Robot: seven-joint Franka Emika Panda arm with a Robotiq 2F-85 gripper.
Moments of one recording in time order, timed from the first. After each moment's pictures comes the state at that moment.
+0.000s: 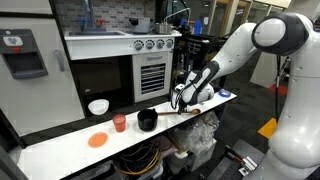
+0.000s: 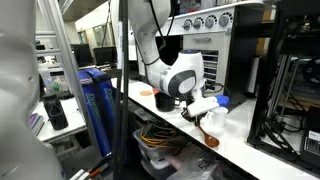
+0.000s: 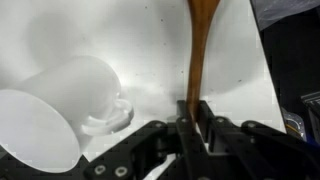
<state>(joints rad) -0.28 0.33 0.14 -2.44 0.03 3.02 -1.20</state>
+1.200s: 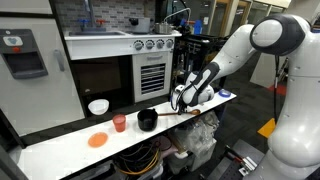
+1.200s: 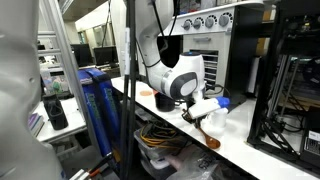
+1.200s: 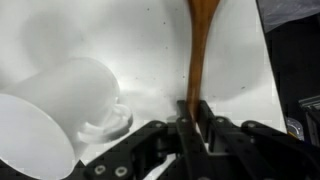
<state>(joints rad) -0.31 0.35 0.16 -2.43 -0.01 3.03 -1.20</state>
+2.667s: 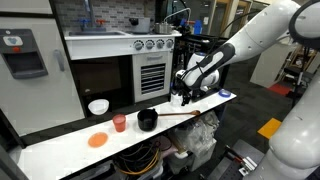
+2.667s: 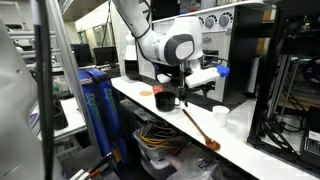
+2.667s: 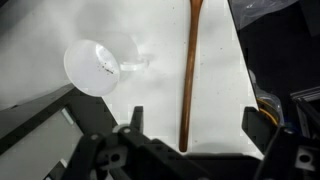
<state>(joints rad) -0.26 0.04 0.14 -2.45 0.04 2.75 -1.20</state>
